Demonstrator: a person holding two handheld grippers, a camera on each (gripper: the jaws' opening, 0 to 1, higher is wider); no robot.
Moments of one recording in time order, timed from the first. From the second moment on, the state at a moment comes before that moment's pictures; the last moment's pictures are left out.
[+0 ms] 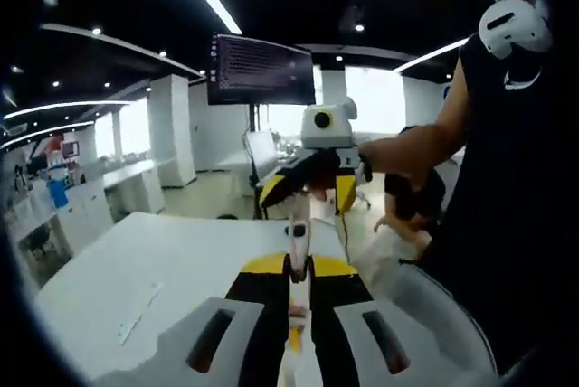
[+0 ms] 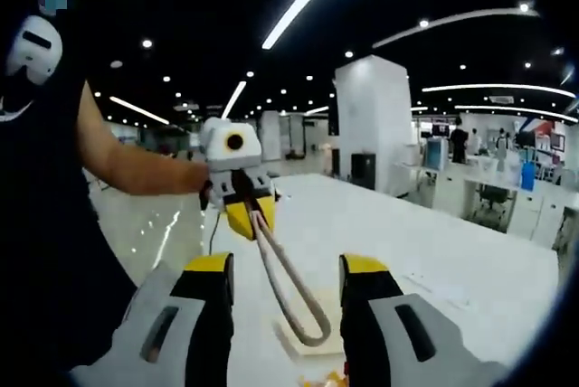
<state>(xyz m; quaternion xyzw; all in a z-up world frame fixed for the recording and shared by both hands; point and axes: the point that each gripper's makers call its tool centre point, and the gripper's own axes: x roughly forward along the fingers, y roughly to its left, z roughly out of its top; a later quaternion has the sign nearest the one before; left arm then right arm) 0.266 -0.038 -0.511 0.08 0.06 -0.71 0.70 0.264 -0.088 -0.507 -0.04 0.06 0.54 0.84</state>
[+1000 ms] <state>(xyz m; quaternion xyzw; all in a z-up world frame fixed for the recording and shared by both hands) 0.261 -0.036 -0.461 -0.12 0.01 -0.72 0.68 0.257 -0.058 -0.465 0.13 0.01 0.57 0.81</state>
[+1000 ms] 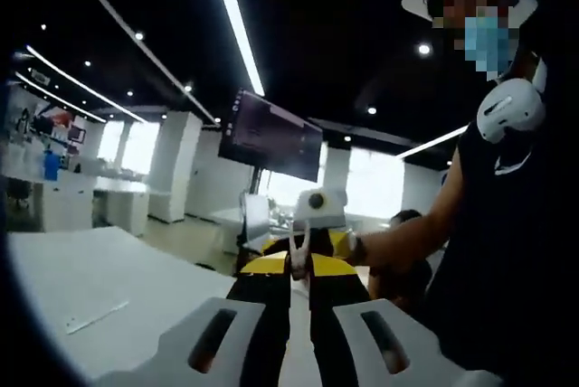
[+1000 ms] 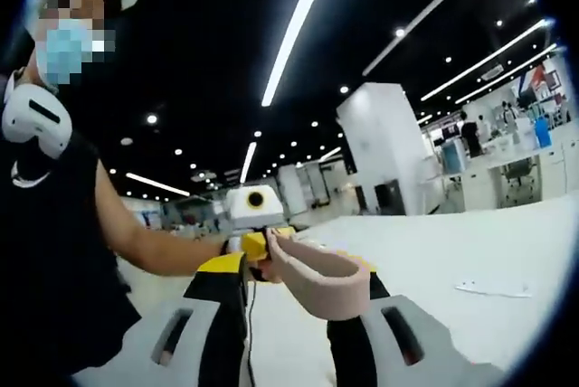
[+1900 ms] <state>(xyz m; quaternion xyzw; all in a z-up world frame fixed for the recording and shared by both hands) 0.242 -0.038 -0.443 -0.18 -0.01 -0.74 0.65 0.245 -0.041 -0.439 0.15 -0.01 0.60 0.79</state>
